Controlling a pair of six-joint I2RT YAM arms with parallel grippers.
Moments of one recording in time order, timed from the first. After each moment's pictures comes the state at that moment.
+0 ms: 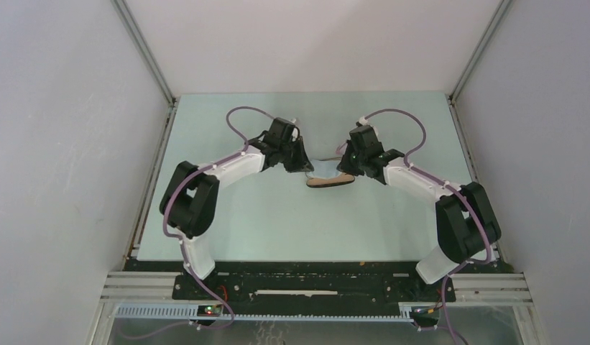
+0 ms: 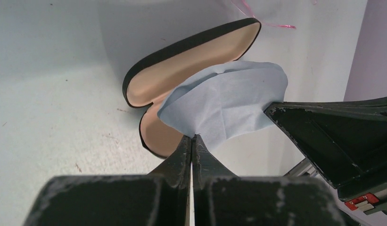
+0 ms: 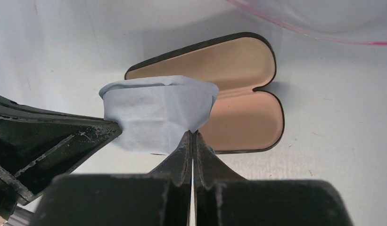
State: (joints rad) left arm -0.56 1.82 1.28 -0.27 0.27 -0.71; right arm 0.49 1.58 1.06 -0.26 0.04 0.69
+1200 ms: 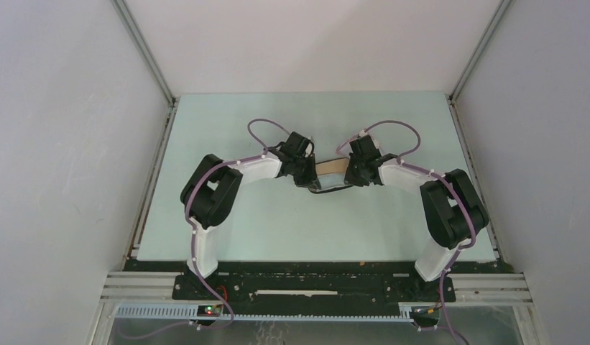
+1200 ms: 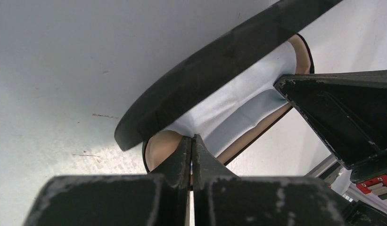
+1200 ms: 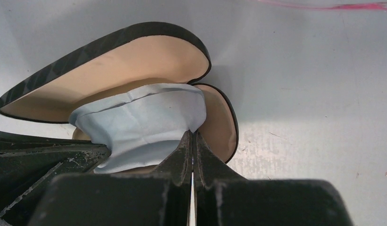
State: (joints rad) left arm -0.63 2.00 1.31 -0.27 0.29 -0.69; right arm 0.44 1.72 1.01 -0.26 0.04 0.63
